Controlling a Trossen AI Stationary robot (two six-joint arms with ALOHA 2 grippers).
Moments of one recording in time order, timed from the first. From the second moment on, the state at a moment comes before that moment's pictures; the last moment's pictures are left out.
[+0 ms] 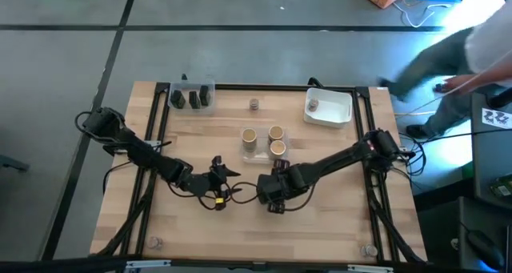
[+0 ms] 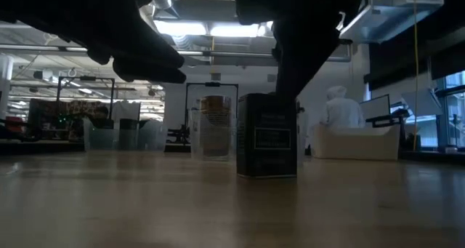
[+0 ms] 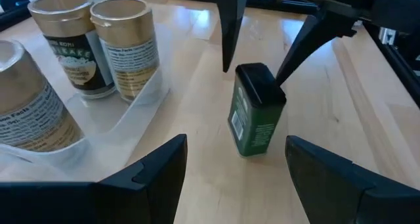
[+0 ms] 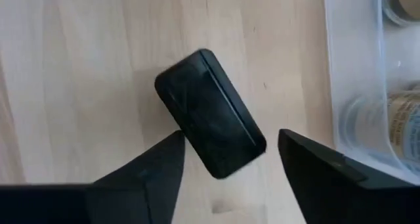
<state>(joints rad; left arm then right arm) -0.48 1.49 0.58 0.41 -0.60 -0.37 0.35 1.98 1.57 -0.89 0.22 0.43</state>
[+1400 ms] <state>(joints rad) -0.40 1.88 1.08 0.15 -0.55 -0.35 0.69 1.66 0.75 -0.55 0.67 0.90</state>
